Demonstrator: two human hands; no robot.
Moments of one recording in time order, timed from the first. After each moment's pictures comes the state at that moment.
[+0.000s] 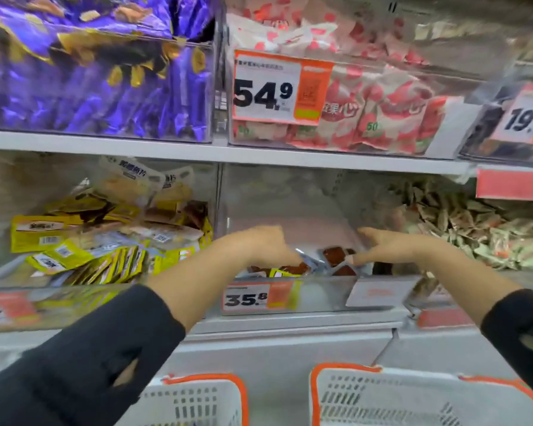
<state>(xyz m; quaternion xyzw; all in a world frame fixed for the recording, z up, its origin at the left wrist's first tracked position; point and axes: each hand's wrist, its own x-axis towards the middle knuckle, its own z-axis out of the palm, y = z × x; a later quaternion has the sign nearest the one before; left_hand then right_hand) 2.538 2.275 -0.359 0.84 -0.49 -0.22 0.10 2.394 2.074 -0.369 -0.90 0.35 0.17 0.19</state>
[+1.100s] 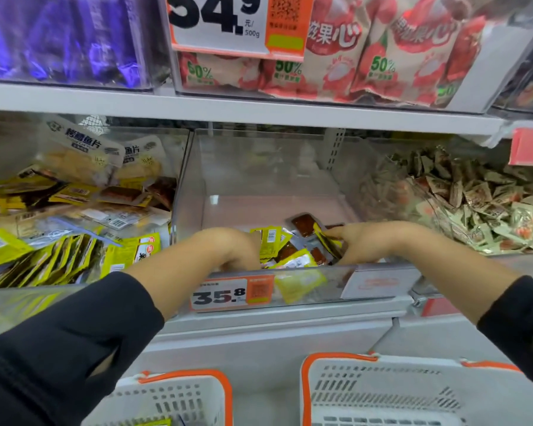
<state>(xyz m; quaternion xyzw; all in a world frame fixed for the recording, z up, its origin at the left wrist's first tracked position) 2.569 2.232 -0.422 0.82 -0.48 -0.31 -0.08 2.422 2.073 -0.408 -0.91 0.28 0.23 0.18</state>
